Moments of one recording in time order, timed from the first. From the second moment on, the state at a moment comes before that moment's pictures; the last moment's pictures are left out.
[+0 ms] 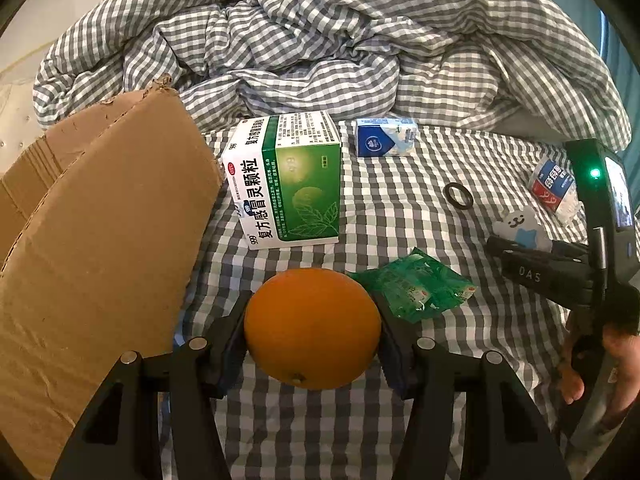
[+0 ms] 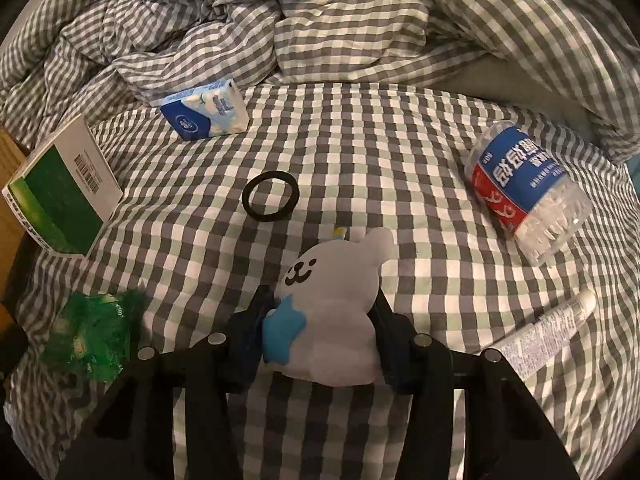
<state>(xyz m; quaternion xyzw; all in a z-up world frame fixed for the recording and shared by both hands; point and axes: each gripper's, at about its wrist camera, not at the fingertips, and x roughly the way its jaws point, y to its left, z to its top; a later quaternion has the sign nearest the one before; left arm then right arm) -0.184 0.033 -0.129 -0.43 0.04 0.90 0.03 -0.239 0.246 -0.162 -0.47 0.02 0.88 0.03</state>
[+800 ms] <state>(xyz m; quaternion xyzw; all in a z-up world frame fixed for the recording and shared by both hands) -0.127 -0.097 0.022 -0.35 0.00 0.94 -0.04 -0.135 0.124 0.009 -0.36 0.02 0.93 -0.10</state>
